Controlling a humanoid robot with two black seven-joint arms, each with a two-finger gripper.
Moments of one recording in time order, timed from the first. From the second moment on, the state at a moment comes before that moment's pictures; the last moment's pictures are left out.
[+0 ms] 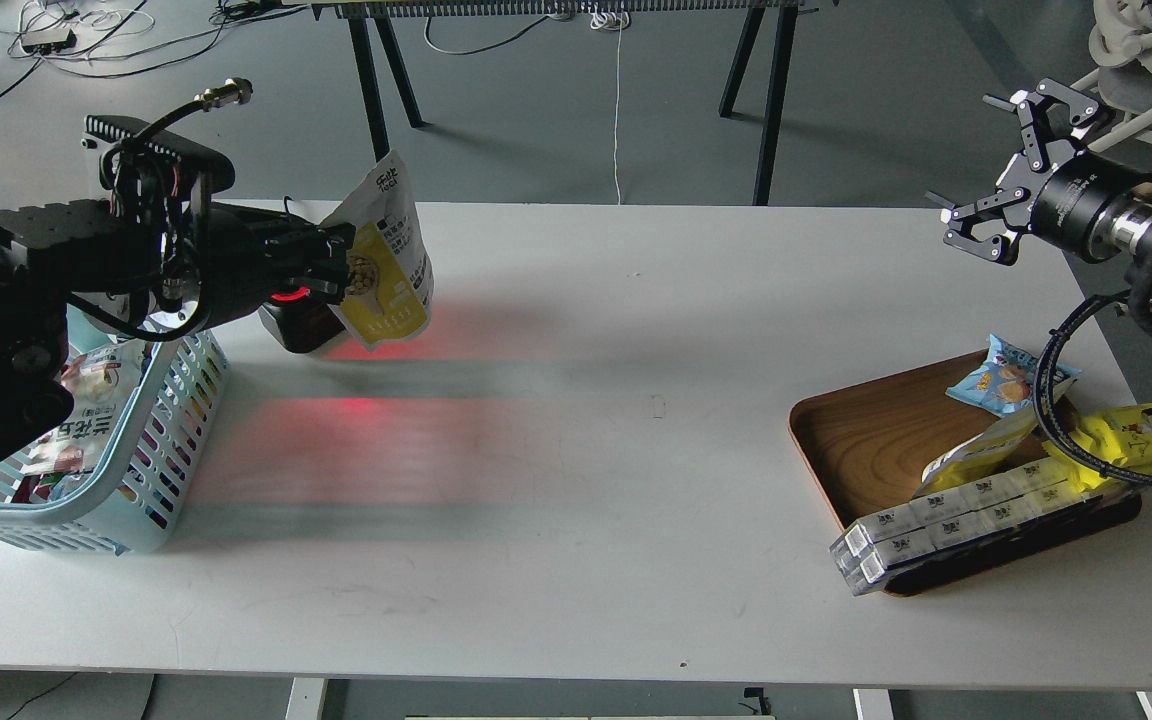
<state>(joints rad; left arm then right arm) -0.79 0.87 -0.63 -1.68 1.73 -0.49 0.25 0.94 -0.55 0.58 0.55 0.24 0.49 -0.26</state>
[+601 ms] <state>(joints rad) -0.79 1.03 -0.84 -1.71 1.60 -0.49 0.20 0.94 -0.54 0.58 0.55 0.24 0.49 -0.26</state>
